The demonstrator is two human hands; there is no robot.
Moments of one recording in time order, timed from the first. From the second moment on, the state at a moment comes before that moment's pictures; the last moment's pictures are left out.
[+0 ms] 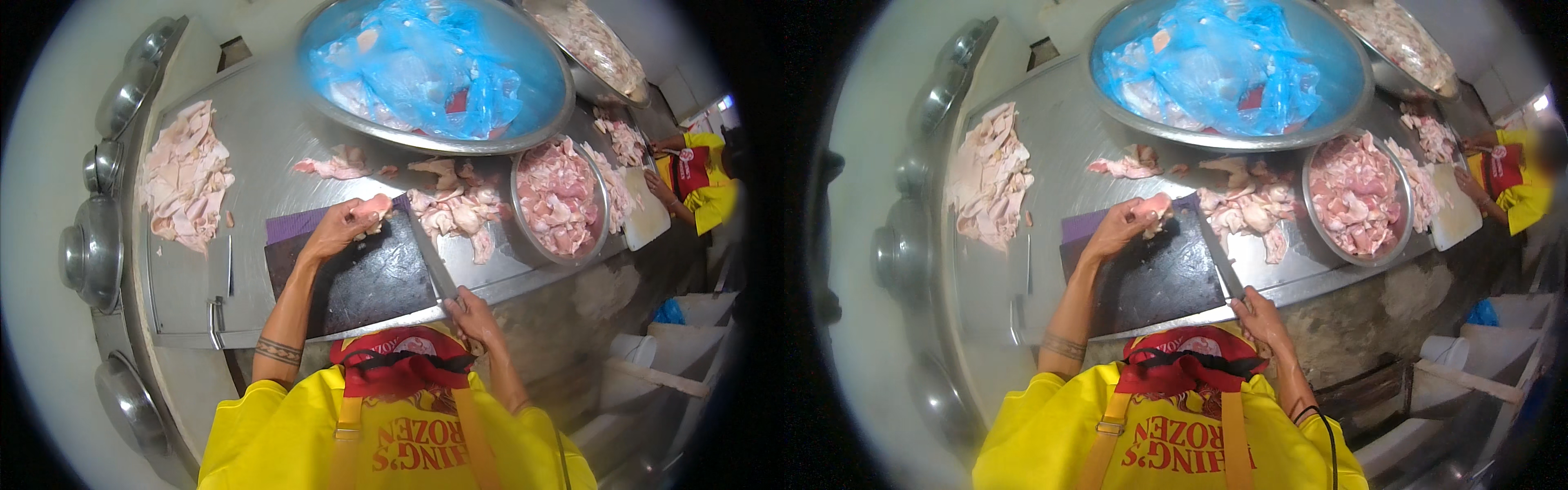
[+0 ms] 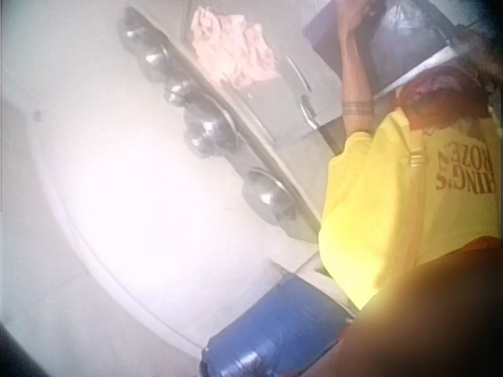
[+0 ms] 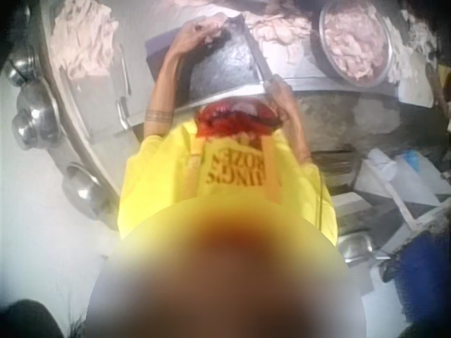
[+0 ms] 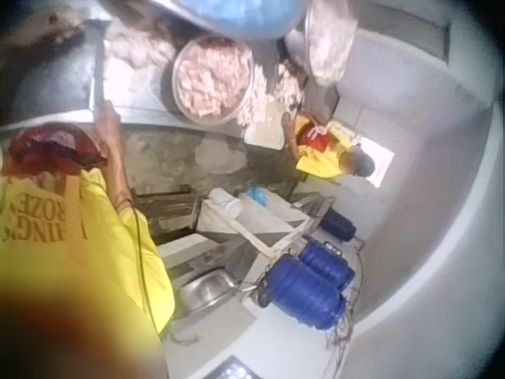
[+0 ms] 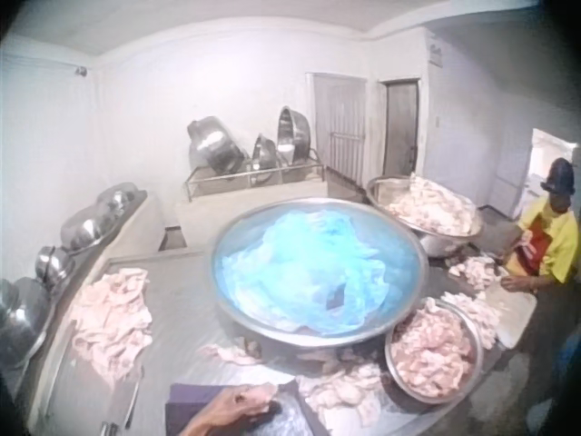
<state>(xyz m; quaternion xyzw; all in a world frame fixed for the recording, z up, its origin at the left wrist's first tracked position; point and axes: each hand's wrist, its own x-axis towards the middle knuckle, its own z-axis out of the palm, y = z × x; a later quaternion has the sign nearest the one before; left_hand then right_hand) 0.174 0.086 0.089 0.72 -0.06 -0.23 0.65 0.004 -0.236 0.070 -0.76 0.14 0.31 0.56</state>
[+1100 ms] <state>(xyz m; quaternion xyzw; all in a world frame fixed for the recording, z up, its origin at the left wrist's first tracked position) 0.096 0.051 0.034 0.88 0.11 -0.05 0.46 0.035 -0.250 0.063 -0.78 0.12 0.31 0.52</state>
